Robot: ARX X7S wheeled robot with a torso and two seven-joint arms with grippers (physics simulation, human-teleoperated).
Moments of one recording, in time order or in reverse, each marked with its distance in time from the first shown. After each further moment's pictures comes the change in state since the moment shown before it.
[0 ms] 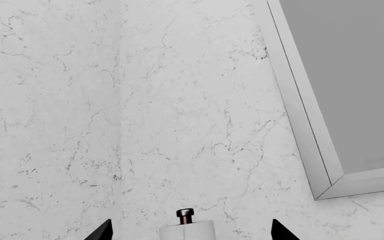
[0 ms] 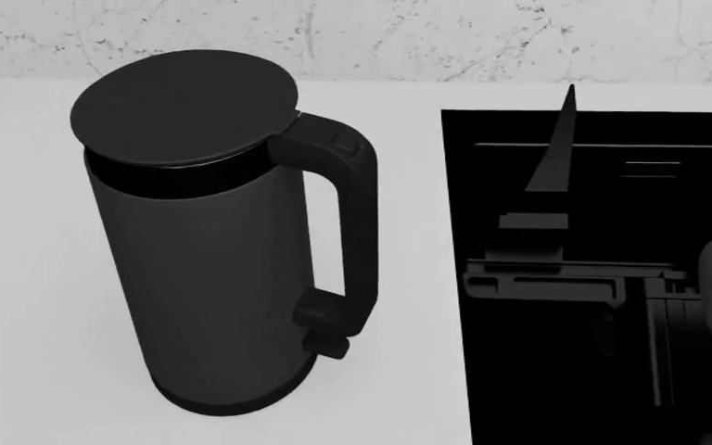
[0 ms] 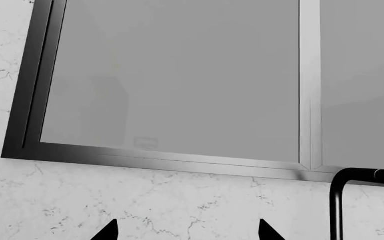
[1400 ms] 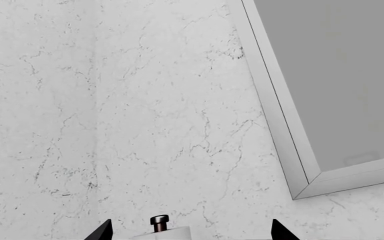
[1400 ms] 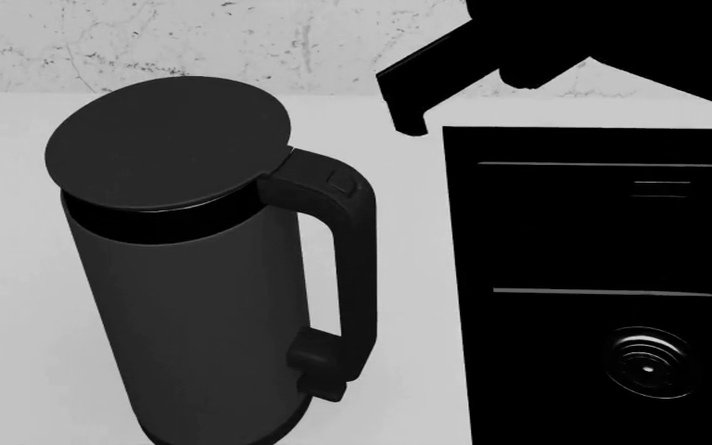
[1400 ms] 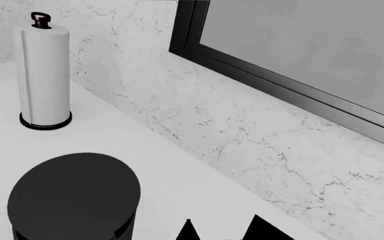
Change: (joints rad) left arm 0.023 -0.049 0.036 0.014 -0.031 0.003 -0.001; right arm 1.290 0.332 -0.533 0.924 1.325 0.583 0.201
